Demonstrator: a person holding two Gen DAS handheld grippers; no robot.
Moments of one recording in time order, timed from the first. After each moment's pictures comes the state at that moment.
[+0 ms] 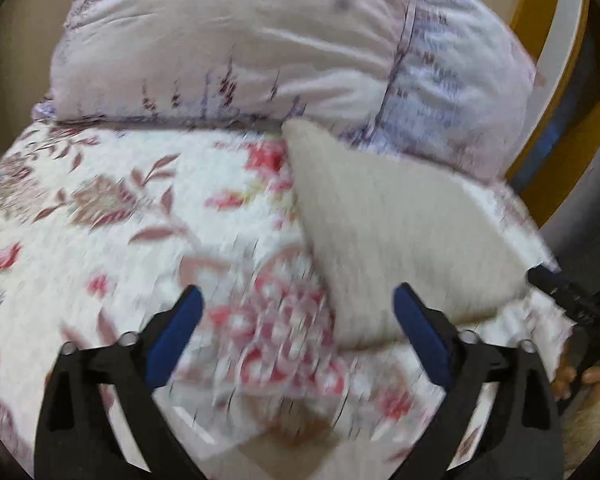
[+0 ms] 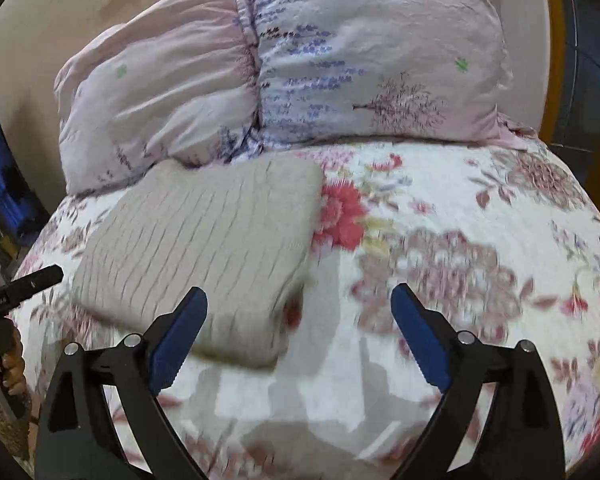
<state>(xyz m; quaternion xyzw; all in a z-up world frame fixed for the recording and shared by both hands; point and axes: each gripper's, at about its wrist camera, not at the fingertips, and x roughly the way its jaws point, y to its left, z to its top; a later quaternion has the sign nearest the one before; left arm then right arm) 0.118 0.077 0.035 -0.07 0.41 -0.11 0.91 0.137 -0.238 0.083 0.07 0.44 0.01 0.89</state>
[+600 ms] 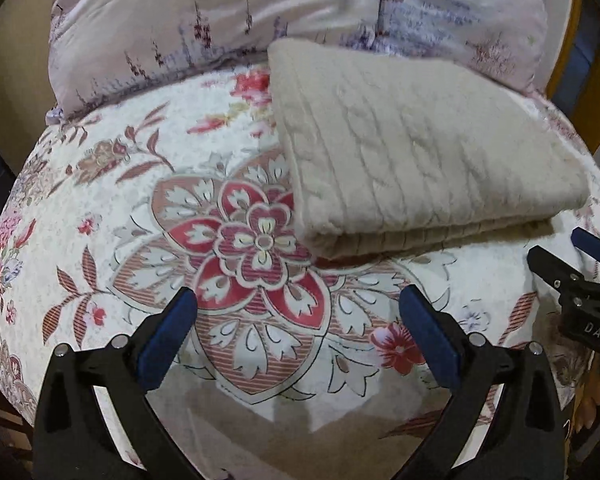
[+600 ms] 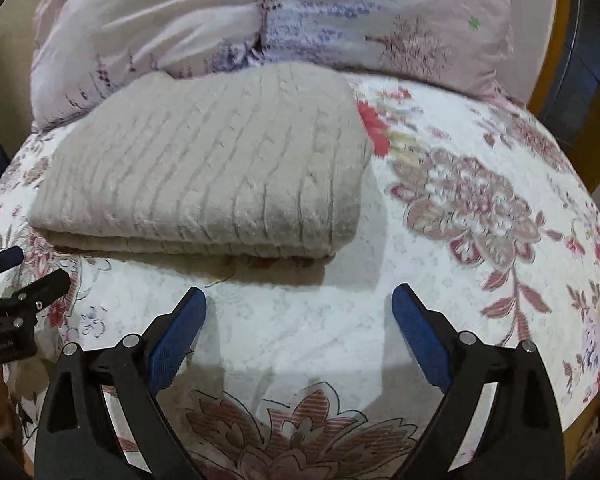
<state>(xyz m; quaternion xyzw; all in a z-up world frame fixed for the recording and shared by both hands) 0.102 0.021 -0.013 0.04 0.48 -0.04 0.87 0.121 -0.184 0.037 0.02 0.52 -0.05 0.85</state>
